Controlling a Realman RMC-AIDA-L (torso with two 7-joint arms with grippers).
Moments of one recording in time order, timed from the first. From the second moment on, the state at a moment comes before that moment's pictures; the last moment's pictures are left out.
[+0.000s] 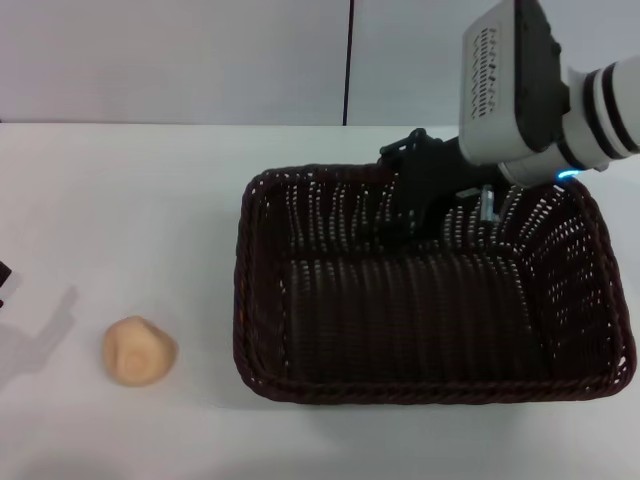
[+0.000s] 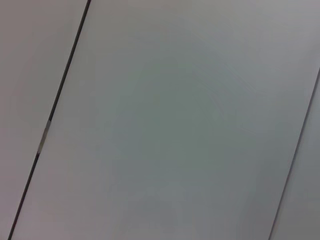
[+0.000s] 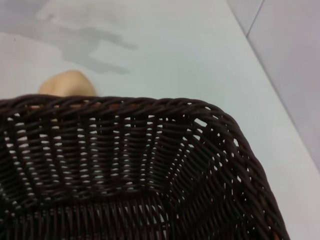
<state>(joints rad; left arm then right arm) -0.10 -2.06 -0.18 0.27 2.03 1.76 -0.85 0.71 2.08 -1.40 -0.99 -2.17 -1.20 1.62</state>
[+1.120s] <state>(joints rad) -0.09 -2.06 -0.15 0.24 2.03 1.74 -0.84 0.72 2.07 -1.42 -1.12 -2.26 -1.32 1.77</state>
